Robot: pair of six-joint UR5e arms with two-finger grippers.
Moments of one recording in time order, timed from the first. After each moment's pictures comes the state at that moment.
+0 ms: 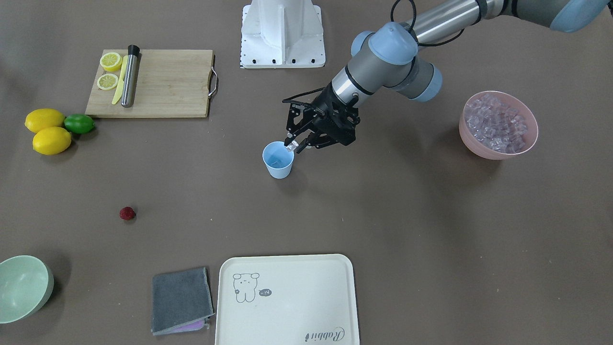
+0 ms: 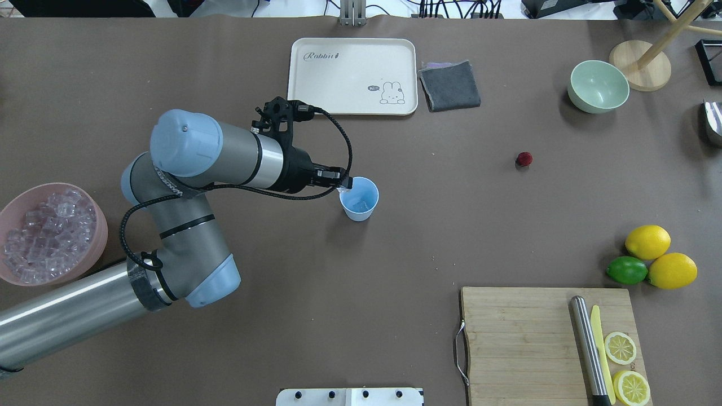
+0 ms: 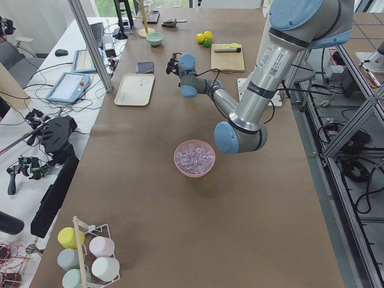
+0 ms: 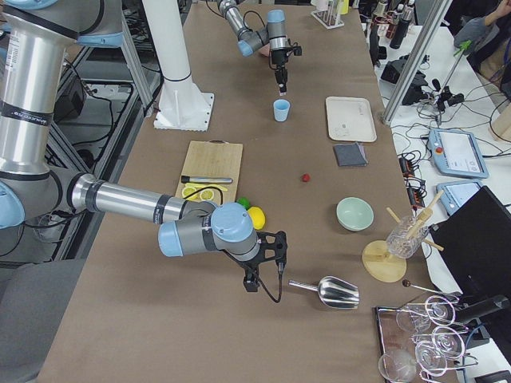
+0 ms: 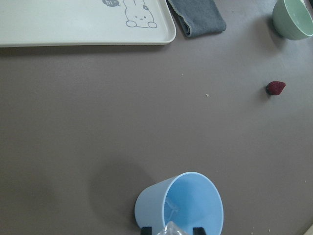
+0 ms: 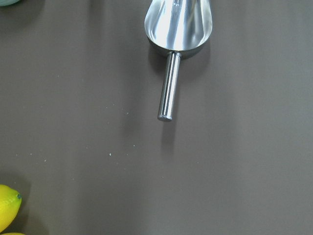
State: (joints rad) left arm -0.57 -2.20 -1.55 -2.39 -1.92 -1.18; right arm 1.61 -1.87 1.70 -1.18 2.37 0.13
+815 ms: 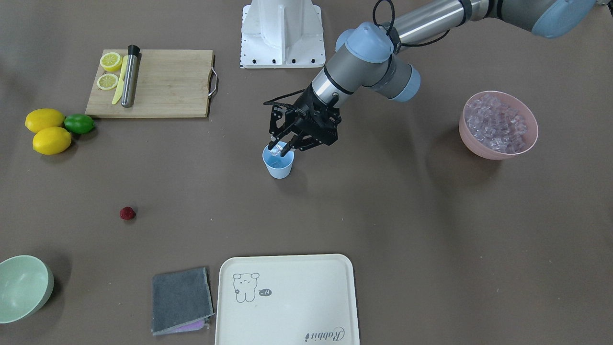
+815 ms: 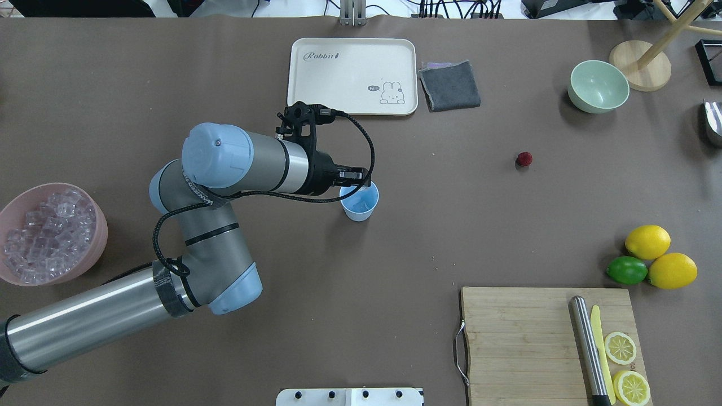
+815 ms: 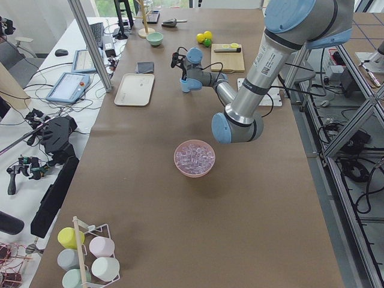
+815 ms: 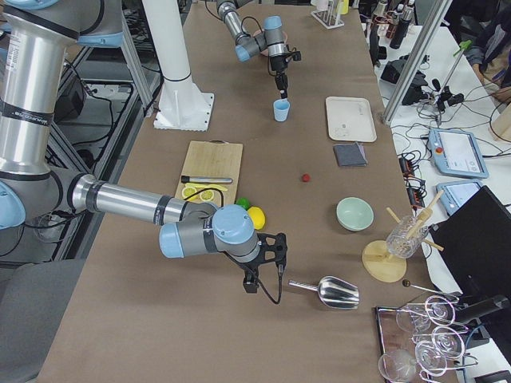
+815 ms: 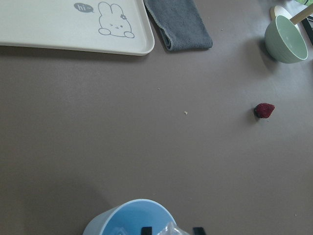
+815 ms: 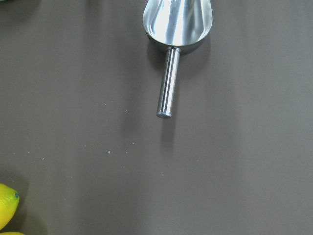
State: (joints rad) left arm -0.54 -2.25 -1.50 -2.39 -1.85 -1.20; right arm 1.60 -1.86 1.69 -1.18 2.37 0.13
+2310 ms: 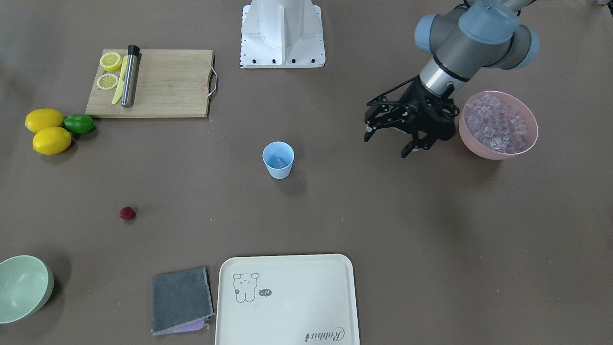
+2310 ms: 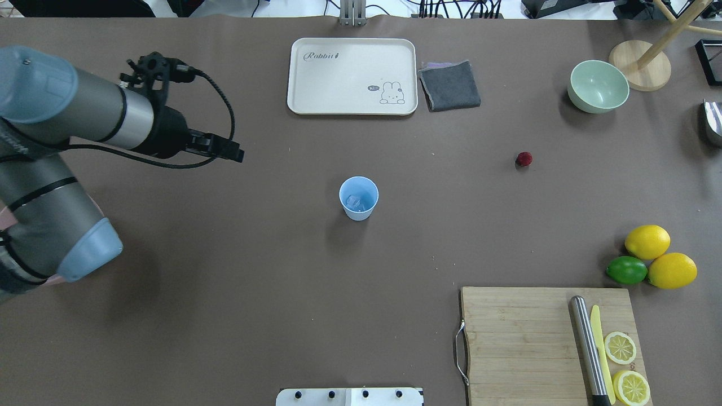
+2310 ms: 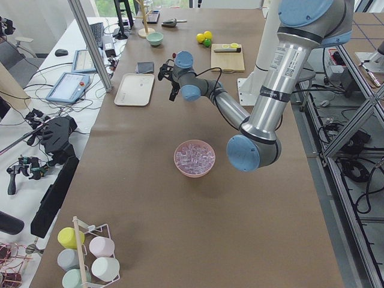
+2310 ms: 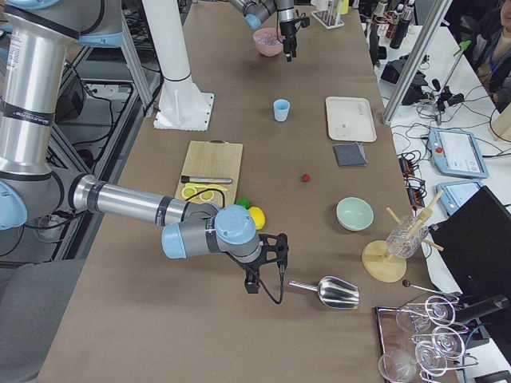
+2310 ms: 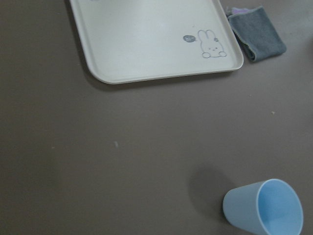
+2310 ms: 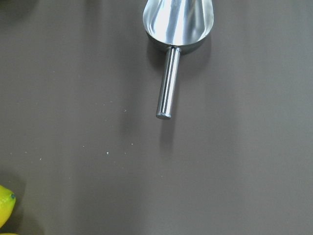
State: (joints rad) left arm -0.81 -1.89 -1.88 -2.03 -2.06 -0.88; right arm 1.59 -1.86 1.68 -1.18 2.37 0.13
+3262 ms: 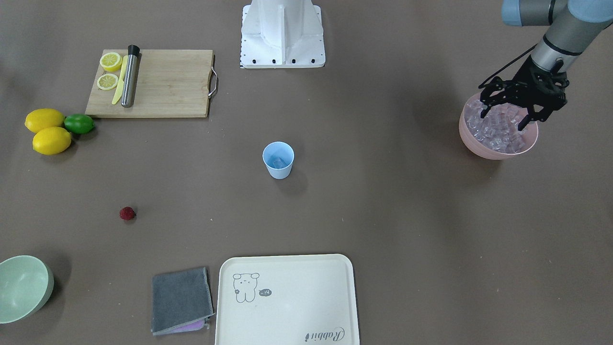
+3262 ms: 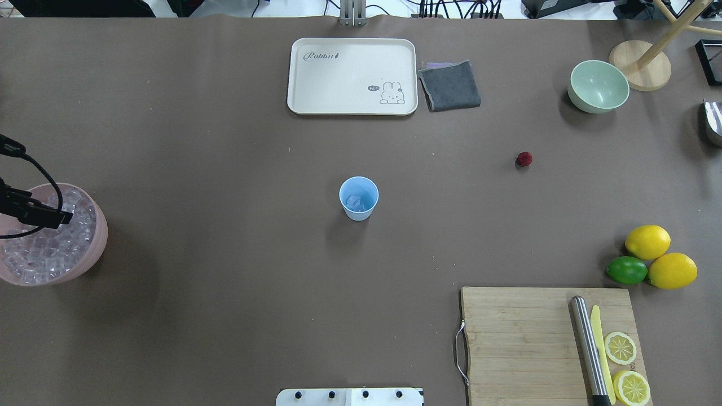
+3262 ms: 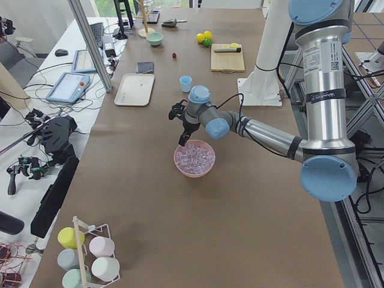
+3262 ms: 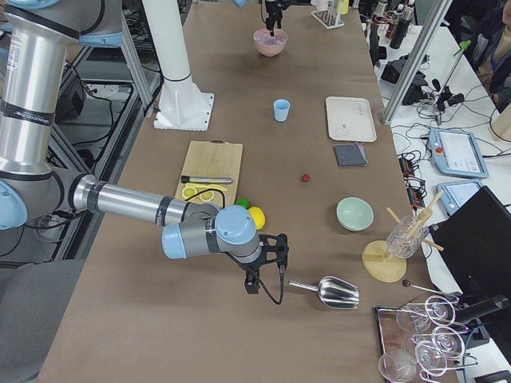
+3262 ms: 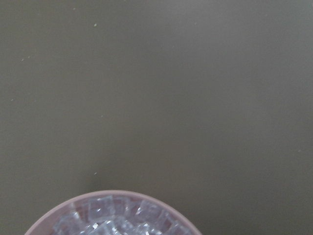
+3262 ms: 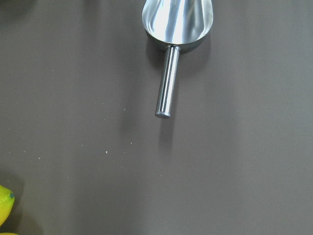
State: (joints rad) left arm -0.92 -1.37 -1.93 -2.21 -2.06 -0.50; right arm 1.59 -1.86 1.68 -1.18 2.36 0.13
